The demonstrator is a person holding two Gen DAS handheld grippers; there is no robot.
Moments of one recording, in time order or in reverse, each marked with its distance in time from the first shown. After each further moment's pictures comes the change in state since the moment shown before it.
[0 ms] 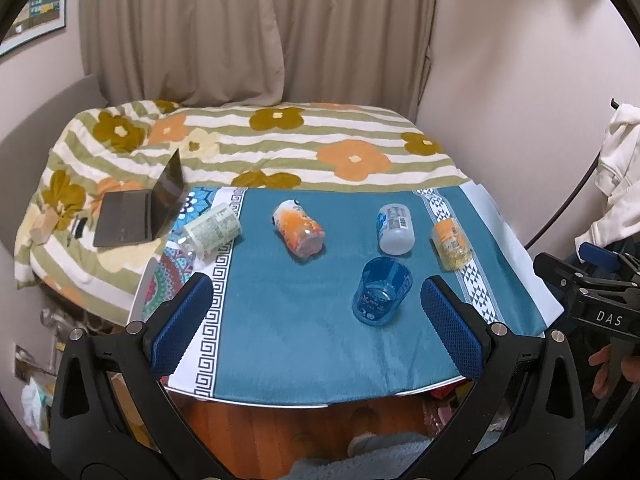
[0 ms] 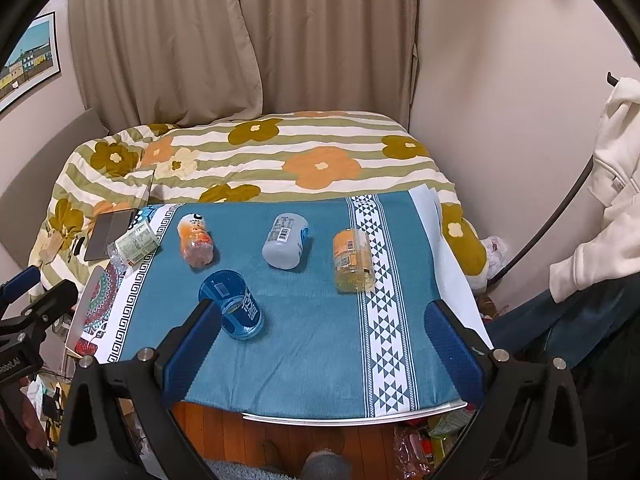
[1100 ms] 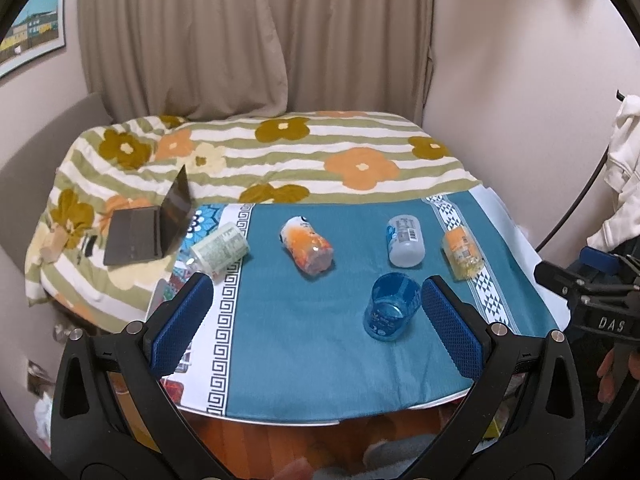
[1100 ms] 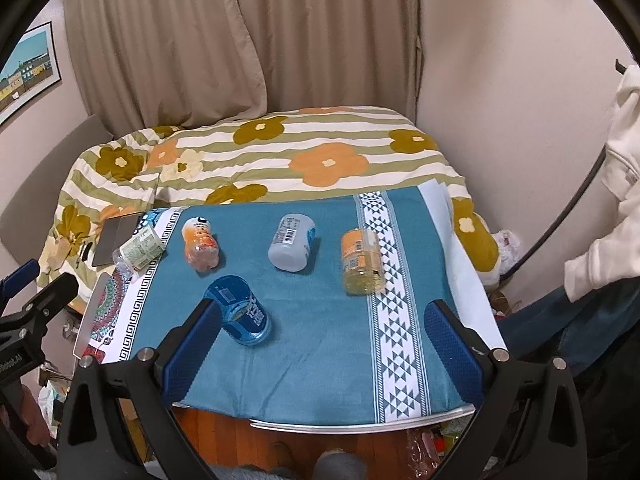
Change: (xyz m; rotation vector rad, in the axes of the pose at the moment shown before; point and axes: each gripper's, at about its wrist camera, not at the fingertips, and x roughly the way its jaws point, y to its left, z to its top) left arm 0.008 -0.006 0.017 0.038 -0.025 0.046; right arm 0.013 -0.001 0.006 0.022 0.011 0.044
